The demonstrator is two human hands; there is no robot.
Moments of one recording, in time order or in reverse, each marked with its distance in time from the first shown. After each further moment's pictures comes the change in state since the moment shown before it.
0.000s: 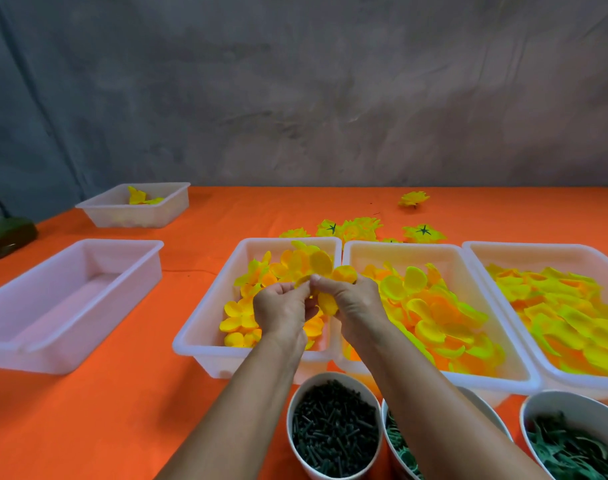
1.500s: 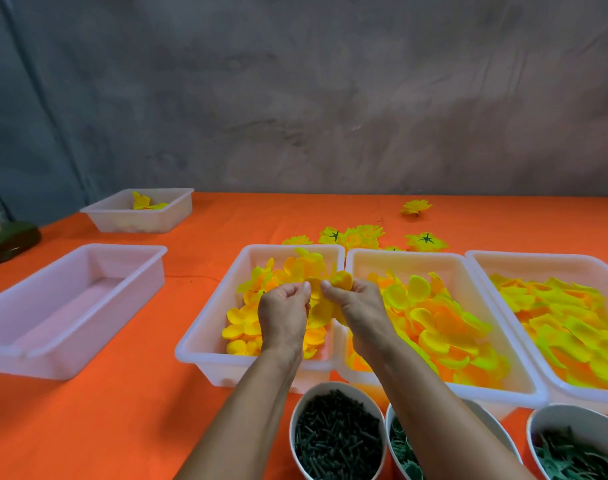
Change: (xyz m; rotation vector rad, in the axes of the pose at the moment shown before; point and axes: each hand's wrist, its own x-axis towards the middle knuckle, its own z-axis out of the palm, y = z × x) left_hand 0.004 0.000 -0.008 0.233 -0.087 0.194; right_hand 0.003 0.001 -0.010 -0.152 -0.117 -0.088
